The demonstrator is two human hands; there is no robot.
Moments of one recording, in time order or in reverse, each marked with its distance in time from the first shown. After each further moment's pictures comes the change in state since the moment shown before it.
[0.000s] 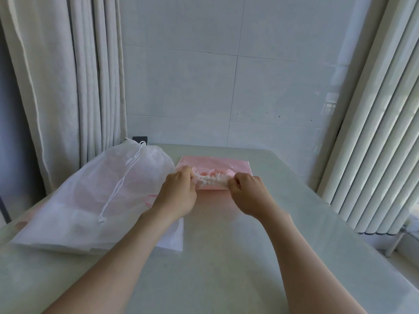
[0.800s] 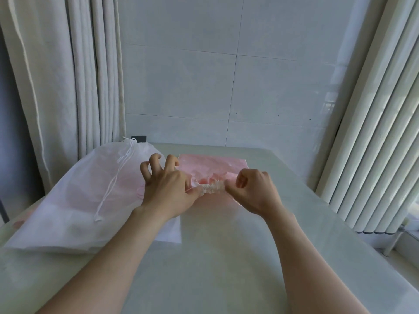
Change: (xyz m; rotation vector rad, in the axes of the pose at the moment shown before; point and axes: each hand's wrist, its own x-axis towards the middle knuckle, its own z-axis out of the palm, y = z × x) left_hand -0.006 0.002 -0.015 0.490 0.091 0.061; right_hand -0.003 0.014 -0.009 0.050 0.129 -0.047
